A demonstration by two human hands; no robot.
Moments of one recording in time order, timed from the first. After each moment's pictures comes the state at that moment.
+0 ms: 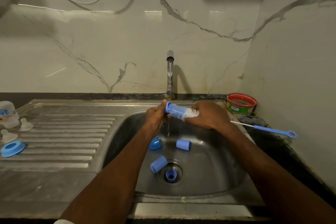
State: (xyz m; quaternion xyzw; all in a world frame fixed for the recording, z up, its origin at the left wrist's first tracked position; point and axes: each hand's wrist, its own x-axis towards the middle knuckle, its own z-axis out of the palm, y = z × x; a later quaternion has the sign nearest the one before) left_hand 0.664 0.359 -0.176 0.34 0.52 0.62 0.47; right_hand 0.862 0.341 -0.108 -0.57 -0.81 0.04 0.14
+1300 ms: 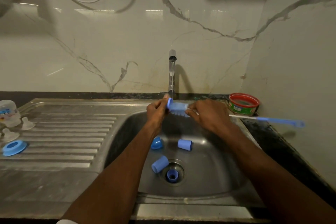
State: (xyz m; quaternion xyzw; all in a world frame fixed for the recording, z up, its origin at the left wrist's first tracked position) left_hand 0.664 0.363 -0.173 0.37 0.50 0.66 0.42; right_hand 0.856 0.347 -0.117 -0.53 -0.82 -0.12 0.17
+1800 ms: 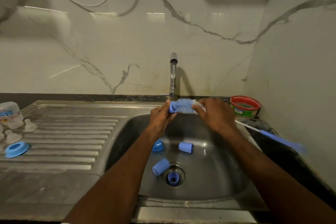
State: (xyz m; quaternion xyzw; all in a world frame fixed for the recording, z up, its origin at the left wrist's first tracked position) left_hand 0.670 0.352 -0.165 0.33 0.45 0.66 0.51; right_hand 0.865 0.343 -0.108 -0.58 -0.77 -0.08 0.26
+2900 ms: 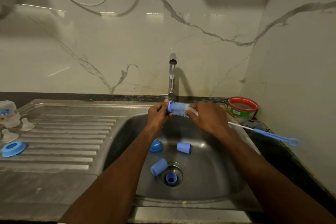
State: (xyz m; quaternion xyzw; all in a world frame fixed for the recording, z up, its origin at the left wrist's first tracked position) left_hand 0.667 0.352 -0.167 0.41 0.47 0.65 0.43; right_hand 0.853 0.346 -0.116 -0.55 -0.80 -0.08 0.21
